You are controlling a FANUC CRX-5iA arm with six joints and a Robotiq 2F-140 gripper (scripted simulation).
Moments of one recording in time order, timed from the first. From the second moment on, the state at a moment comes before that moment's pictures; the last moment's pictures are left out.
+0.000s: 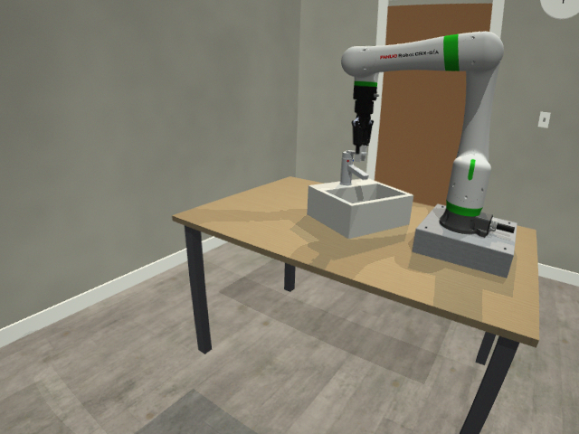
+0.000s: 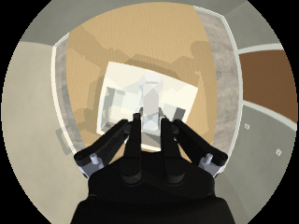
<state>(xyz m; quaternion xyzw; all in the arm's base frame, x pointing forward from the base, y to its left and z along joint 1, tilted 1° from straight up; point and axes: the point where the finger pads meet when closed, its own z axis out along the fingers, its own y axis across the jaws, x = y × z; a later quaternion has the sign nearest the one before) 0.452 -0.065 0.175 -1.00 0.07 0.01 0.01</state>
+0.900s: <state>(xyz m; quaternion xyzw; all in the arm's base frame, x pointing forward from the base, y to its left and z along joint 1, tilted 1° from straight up) 0.457 -0.049 0.176 -0.98 0.21 0.01 0.01</state>
